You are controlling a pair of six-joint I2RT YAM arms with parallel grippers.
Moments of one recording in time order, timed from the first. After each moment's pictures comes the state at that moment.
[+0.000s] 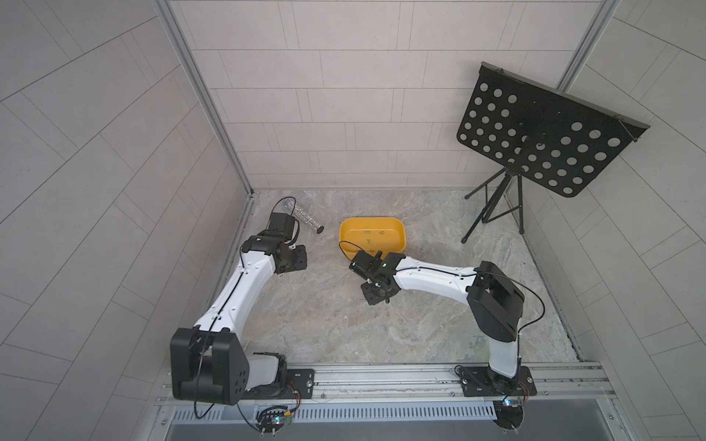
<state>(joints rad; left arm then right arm) -0.09 1.31 1.07 -0.91 0.01 -0.25 0.94 1.94 1.42 -0.83 0.11 0.51</state>
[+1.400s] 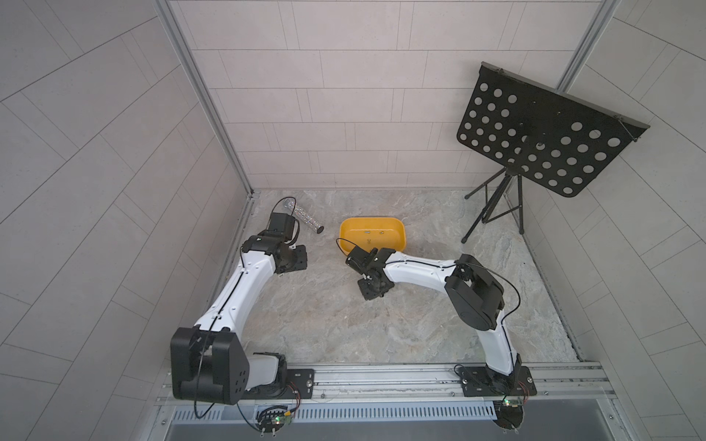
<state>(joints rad) -0.09 1.31 1.07 -0.91 0.01 -0.25 0.89 2.09 1.53 -0.84 0.10 0.49</state>
